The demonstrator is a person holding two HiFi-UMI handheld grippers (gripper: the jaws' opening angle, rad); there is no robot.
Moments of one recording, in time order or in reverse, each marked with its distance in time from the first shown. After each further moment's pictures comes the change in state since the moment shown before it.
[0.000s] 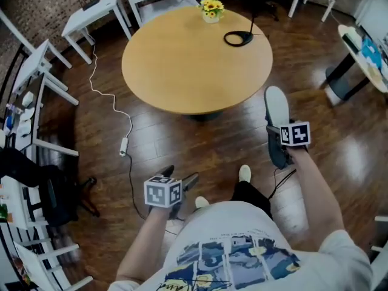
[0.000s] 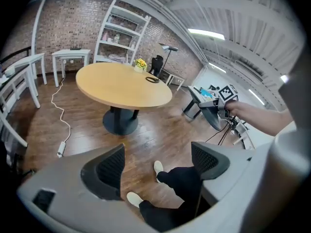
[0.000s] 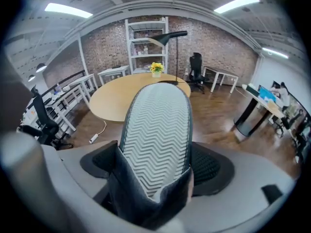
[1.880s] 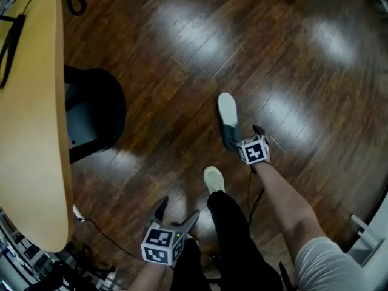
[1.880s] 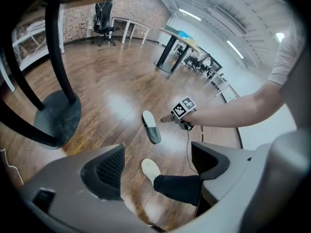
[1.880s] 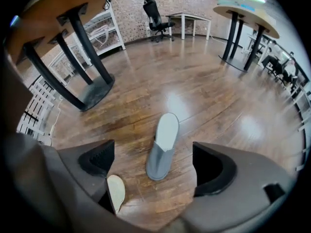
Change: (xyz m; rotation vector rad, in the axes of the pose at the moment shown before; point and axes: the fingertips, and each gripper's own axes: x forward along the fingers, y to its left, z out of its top) left arm 0.671 -0.199 -0.047 0.373 0.472 -0.215; right arm 0.525 -0.429 -0.440 0.338 0.313 -0.057
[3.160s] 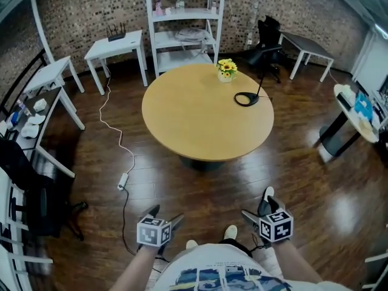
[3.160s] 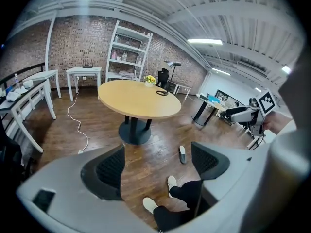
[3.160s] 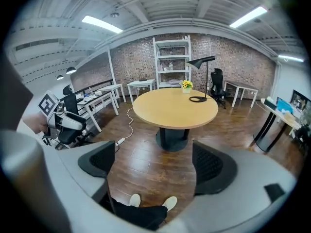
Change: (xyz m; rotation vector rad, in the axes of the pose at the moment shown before) left arm -0.709 0.000 -0.391 -0.366 -0.600 0.383; right arm -0.767 0.636 -0.068 -0.496 -0.449 0.275
